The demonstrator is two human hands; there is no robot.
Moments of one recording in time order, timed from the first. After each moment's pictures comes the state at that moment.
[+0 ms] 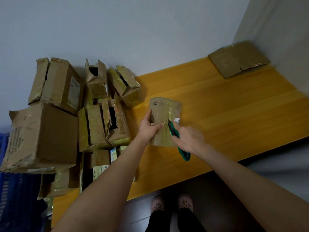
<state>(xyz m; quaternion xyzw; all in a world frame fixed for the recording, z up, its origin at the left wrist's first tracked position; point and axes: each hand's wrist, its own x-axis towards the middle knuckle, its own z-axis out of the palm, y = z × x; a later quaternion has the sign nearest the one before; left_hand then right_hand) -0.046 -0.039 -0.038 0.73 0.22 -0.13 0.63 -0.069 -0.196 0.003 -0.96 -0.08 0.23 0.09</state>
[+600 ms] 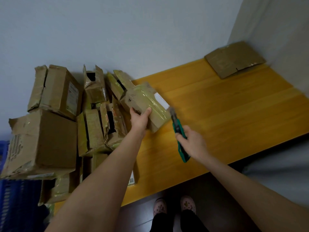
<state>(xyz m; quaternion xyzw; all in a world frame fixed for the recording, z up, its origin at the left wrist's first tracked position) -0.016 -0.034 -0.020 0.65 0.33 -0.04 0.68 -0.087 -0.217 -0.011 -0.92 0.02 0.16 0.36</state>
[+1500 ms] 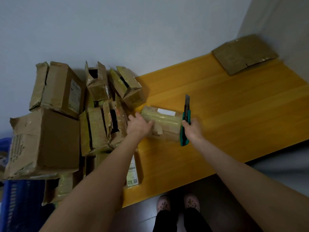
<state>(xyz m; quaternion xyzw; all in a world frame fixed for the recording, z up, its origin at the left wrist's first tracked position) -0.019 -0.012 -0.026 0.94 0.22 -0.19 0.18 -0.034 -0.194 -0.043 -0.79 0.24 0.17 0.53</state>
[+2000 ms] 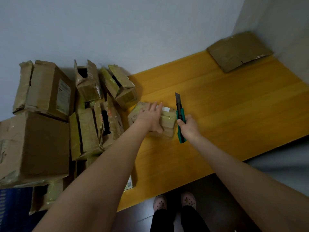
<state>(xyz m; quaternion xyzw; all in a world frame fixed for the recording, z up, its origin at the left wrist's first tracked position) 0.023 -0.052 -0.022 0.95 -0.12 -0.29 -0.03 -0.022 -0.203 -0.050 -0.83 0.19 0.18 0.50</state>
